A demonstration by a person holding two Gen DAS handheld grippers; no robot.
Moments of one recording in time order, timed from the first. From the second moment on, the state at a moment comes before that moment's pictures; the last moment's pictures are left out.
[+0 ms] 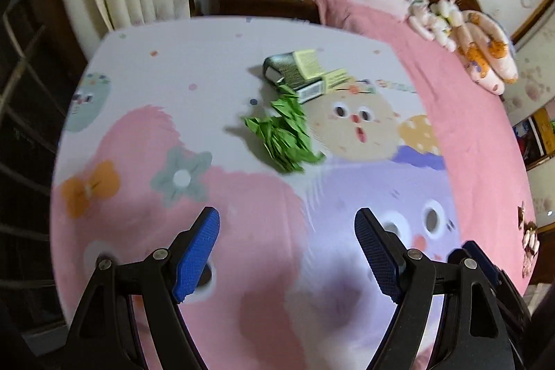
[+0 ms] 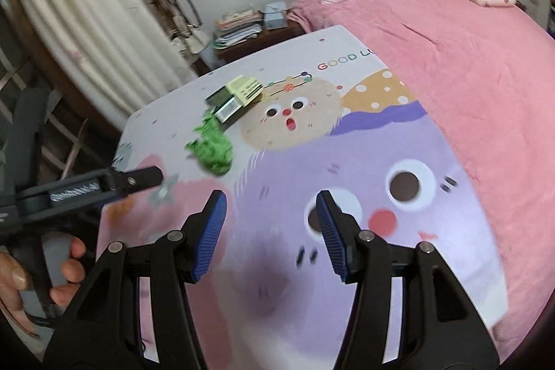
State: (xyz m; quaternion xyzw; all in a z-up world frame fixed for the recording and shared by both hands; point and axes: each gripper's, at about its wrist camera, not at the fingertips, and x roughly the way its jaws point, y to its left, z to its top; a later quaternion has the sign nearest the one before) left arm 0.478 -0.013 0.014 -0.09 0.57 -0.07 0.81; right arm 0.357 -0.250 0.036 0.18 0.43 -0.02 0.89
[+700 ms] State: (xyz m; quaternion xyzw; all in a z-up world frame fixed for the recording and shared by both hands) left arm 0.589 -0.019 -0.095 -0.12 0.60 -0.07 0.78; right arm 0.499 -0.226 -0.016 0.22 0.46 -0.02 0.86
